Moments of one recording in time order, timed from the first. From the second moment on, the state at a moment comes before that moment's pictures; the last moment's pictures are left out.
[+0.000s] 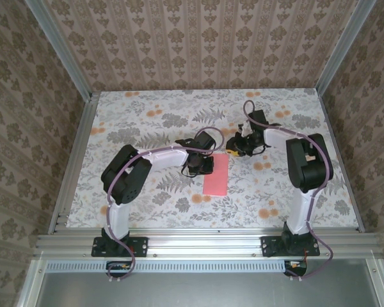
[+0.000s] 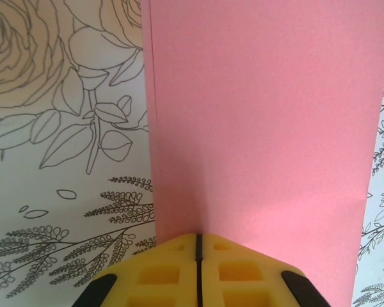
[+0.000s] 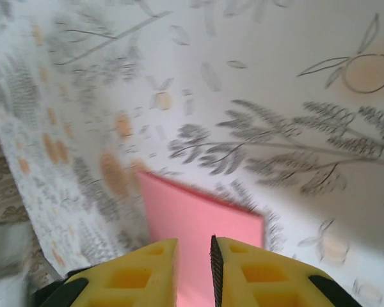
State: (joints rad) left arm -0.84 1.99 1.30 -0.50 0.16 -0.72; right arm 0.17 1.92 1.20 -0.42 -0.63 0.55
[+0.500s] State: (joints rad) left arm -0.84 1.99 1.30 -0.50 0.16 -0.72; right arm 0.21 1.89 1.04 -0.29 -0.69 0.64
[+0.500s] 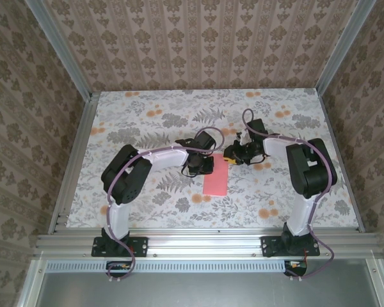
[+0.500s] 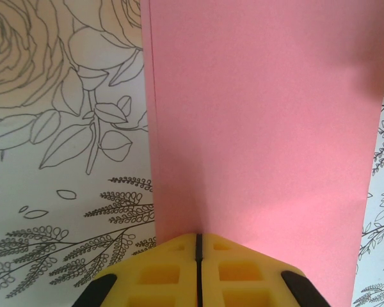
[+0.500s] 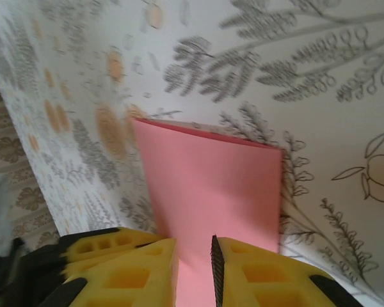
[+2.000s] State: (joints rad) left arm -0.84 1.99 1.31 -0.50 0.16 -0.72; right arm 0.29 1.65 0.67 -0.17 -0.72 0.70
